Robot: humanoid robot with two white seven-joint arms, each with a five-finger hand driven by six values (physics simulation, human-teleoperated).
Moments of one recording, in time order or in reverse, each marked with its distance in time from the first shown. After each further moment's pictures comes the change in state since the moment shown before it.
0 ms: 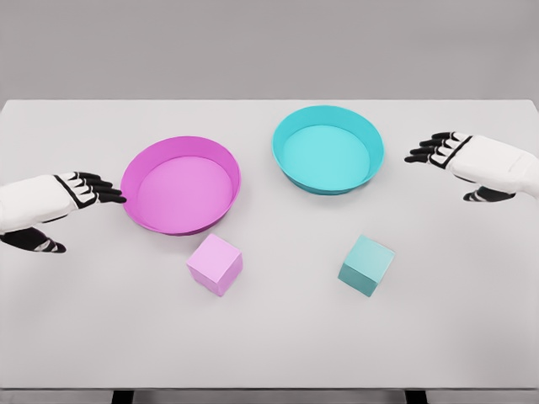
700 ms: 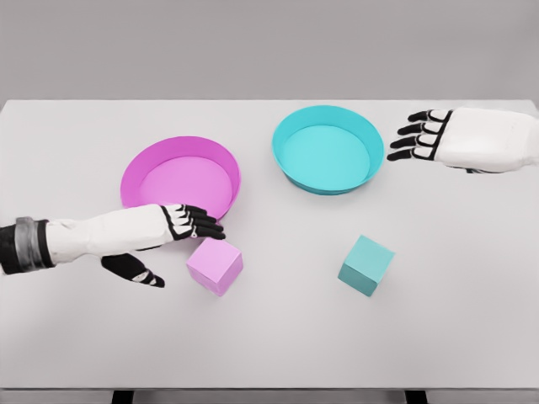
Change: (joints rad) left arm -0.163 -0.223 -0.270 -0.082 0.192 0.000 -0.105; right arm -0.687 -0.178 0.689 -0.254 -0.017 0.000 -0.002
